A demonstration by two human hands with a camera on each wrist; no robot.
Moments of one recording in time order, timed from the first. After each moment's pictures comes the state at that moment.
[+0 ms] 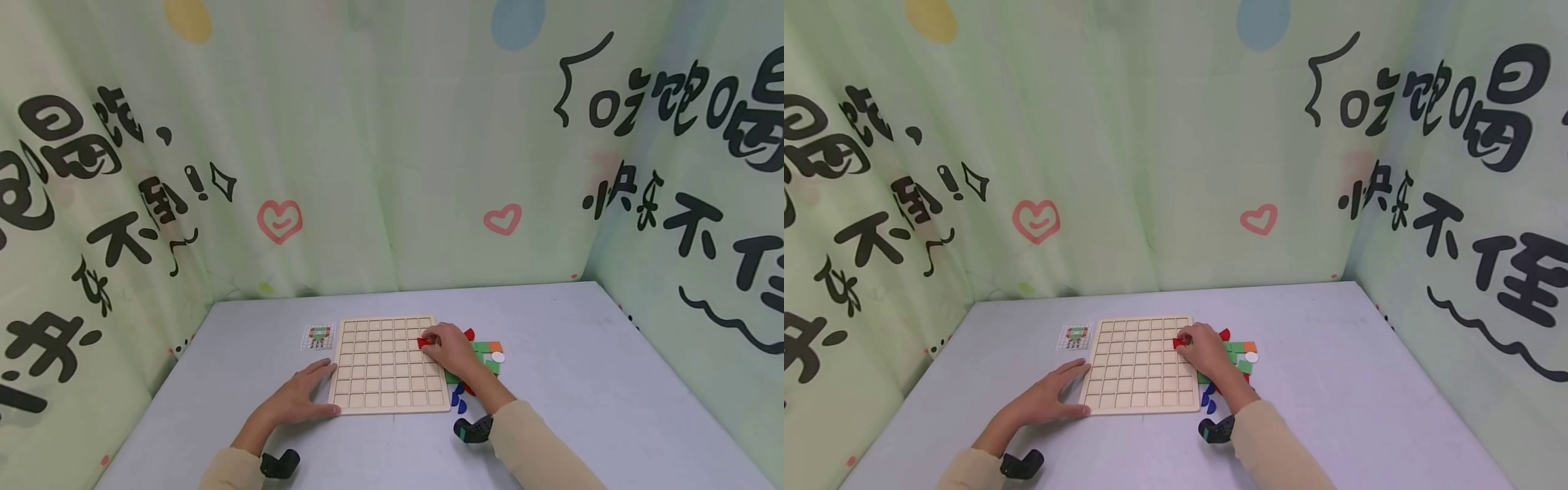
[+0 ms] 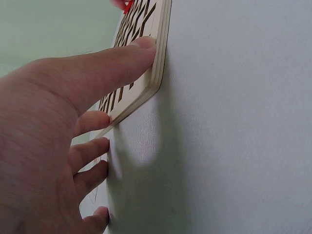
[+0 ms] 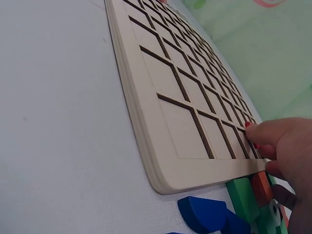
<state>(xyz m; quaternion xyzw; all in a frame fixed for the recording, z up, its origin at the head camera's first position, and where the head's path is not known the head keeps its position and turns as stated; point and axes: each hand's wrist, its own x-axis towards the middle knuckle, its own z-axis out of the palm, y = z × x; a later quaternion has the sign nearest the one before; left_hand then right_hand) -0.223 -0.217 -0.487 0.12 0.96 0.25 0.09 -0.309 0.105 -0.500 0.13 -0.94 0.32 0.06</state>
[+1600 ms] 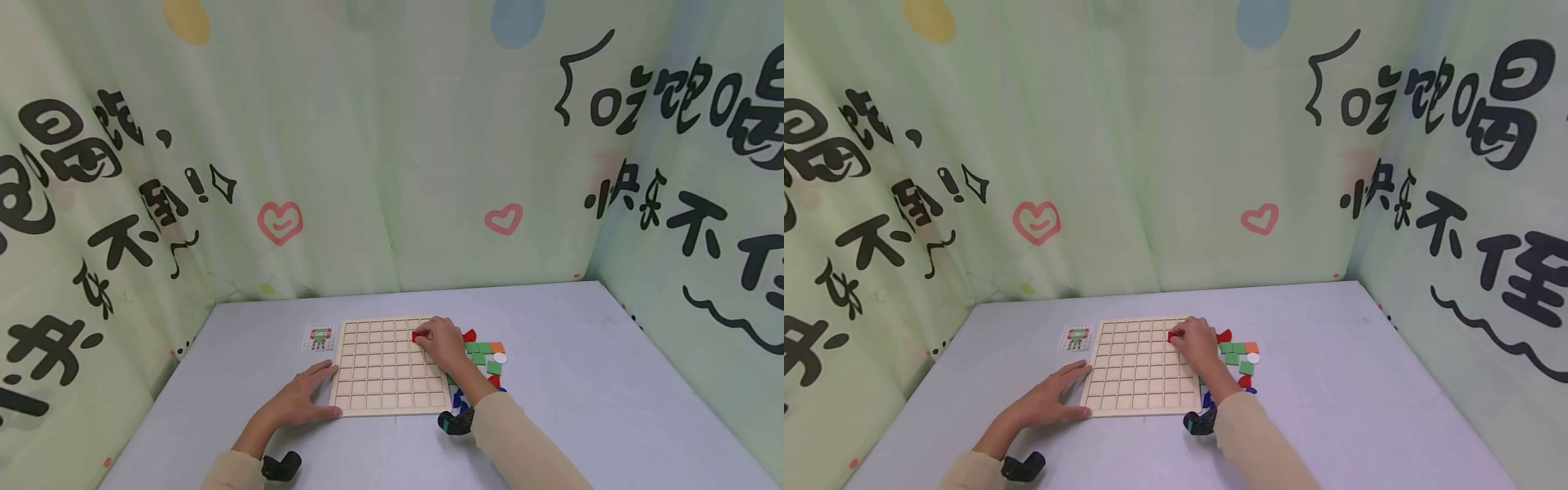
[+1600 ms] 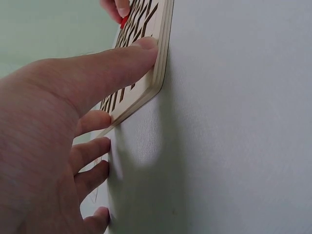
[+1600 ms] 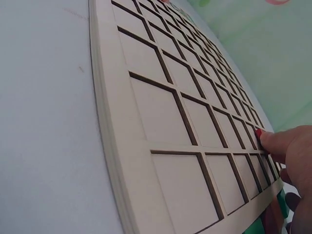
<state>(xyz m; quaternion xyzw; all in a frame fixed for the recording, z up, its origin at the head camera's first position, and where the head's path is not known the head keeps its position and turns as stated) -0.222 -0.216 -0.484 0.13 0.95 0.25 0.09 -0.318 0.083 -0.499 0.09 -0.94 0.30 0.11</state>
